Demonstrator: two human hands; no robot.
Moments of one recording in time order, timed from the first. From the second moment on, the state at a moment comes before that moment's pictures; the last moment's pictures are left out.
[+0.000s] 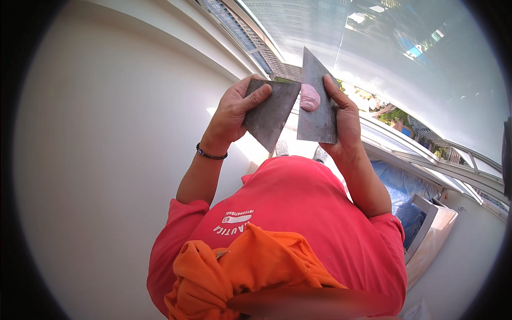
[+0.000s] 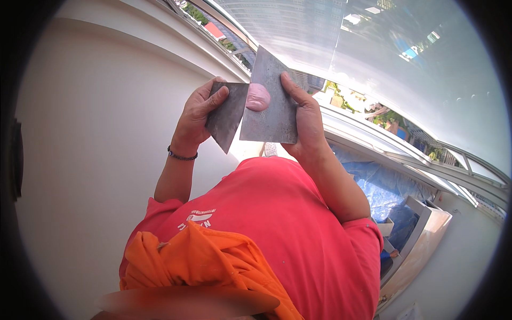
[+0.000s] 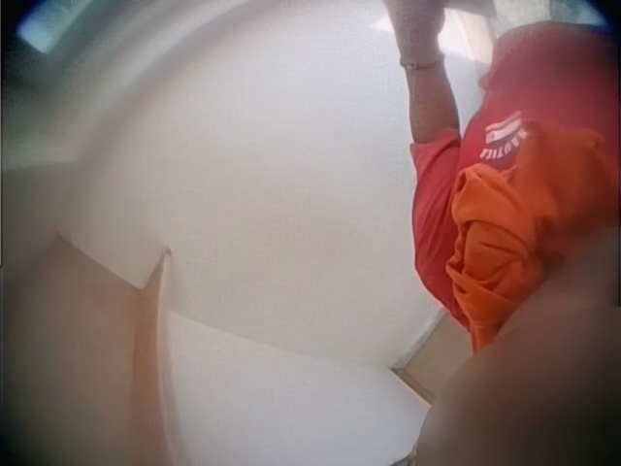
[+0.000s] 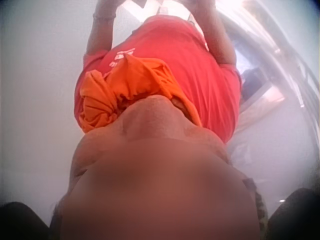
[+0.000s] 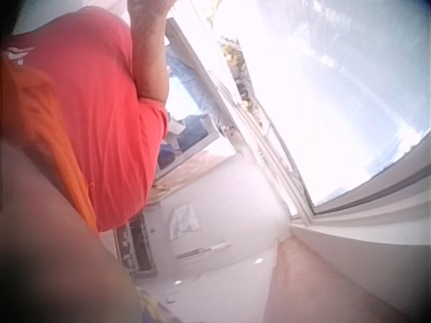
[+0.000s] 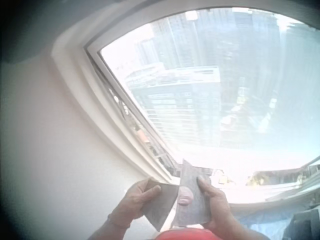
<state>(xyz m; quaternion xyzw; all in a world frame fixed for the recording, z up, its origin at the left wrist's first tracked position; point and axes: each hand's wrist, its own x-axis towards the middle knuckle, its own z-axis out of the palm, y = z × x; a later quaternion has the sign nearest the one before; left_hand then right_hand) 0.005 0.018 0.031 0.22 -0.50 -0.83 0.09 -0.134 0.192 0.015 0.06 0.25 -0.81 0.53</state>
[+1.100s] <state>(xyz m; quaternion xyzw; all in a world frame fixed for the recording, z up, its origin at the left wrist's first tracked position) 0.014 0.077 0.054 -0.18 -0.85 -0.30 0.40 -0.128 0.199 0.025 0.04 0.21 -0.82 0.53</state>
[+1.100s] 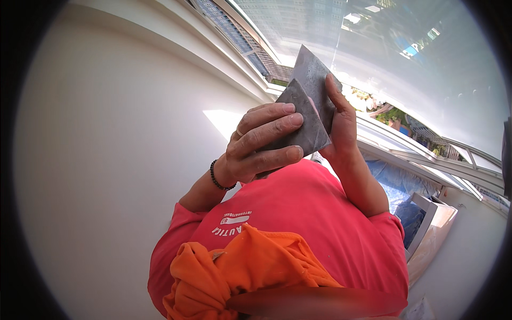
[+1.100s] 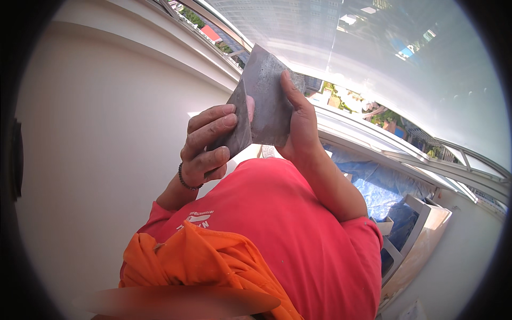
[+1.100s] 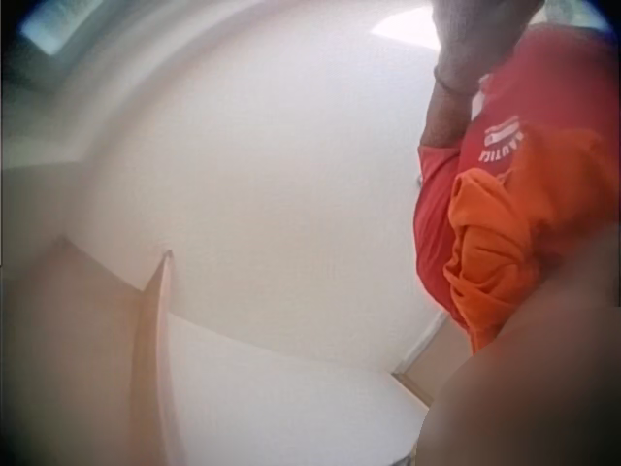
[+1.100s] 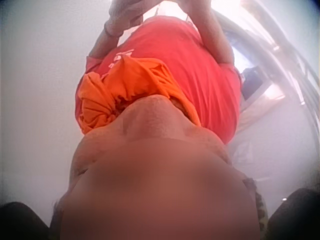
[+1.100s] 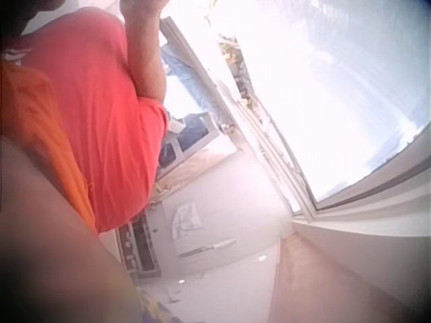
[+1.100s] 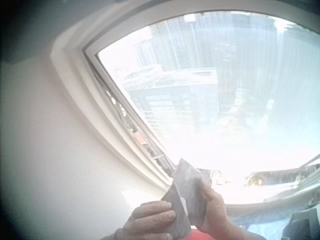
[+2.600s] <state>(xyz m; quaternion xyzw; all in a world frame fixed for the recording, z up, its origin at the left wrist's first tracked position) 0.004 -0.044 0.224 -0.07 -0.41 -0.45 0.79 -0.160 0.248 0.066 0.00 0.50 -0.87 0.05</state>
